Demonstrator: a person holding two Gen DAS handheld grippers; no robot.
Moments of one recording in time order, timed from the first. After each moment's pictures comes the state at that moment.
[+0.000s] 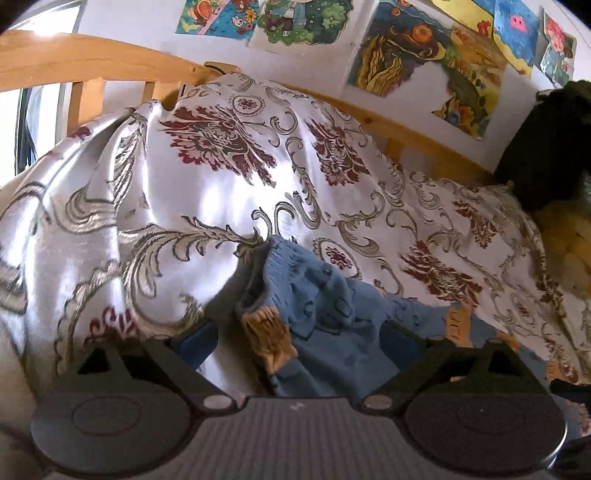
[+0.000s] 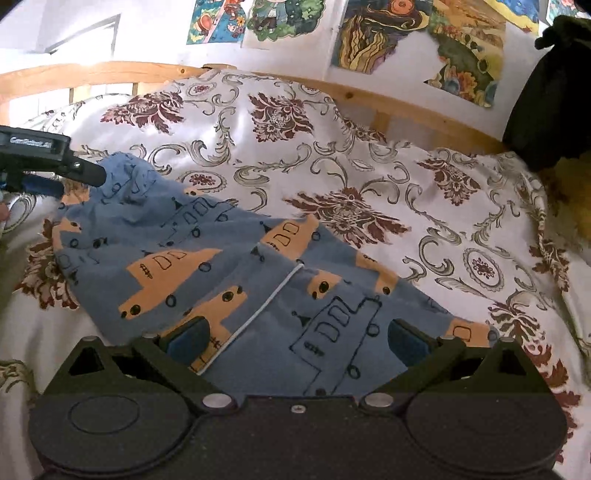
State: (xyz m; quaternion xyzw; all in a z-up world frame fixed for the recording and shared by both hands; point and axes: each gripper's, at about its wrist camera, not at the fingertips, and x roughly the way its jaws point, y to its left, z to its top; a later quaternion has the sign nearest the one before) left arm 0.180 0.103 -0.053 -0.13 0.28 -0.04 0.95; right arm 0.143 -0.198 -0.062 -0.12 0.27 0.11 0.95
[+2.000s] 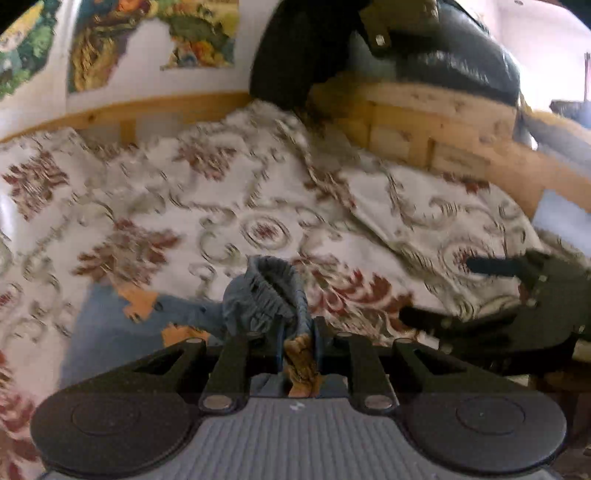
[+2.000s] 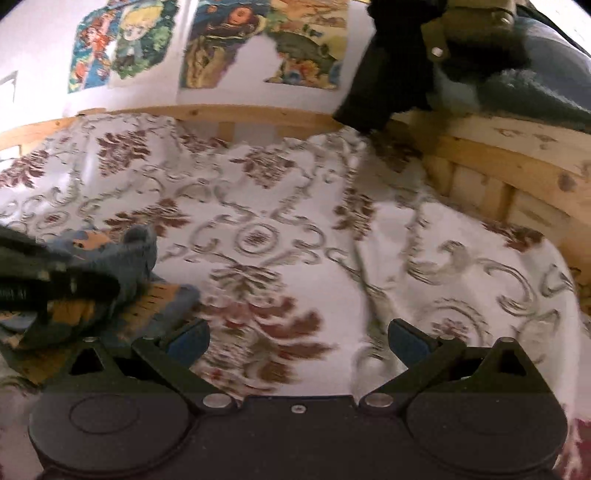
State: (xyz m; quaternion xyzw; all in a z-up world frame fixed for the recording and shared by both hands) left arm 0.138 -0.224 -0.025 0.05 0.30 -0.29 0.91; right arm 0.097 -0.426 -0.032 -0.04 0.25 -0.03 0.97
